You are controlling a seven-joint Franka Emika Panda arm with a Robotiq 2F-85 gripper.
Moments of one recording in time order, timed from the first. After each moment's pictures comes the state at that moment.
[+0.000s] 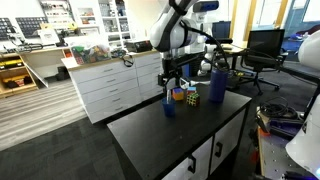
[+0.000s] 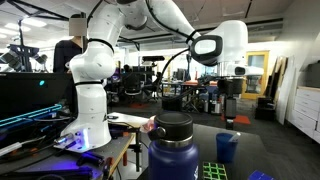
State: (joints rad) arm -2.15 -0.43 1.98 -2.21 0.51 2.37 -0.16
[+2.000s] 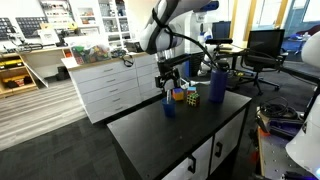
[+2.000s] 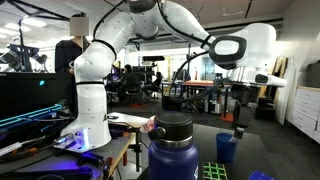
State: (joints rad) arm -2.37 -0.63 2.10 -1.96 0.57 2.11 -0.20
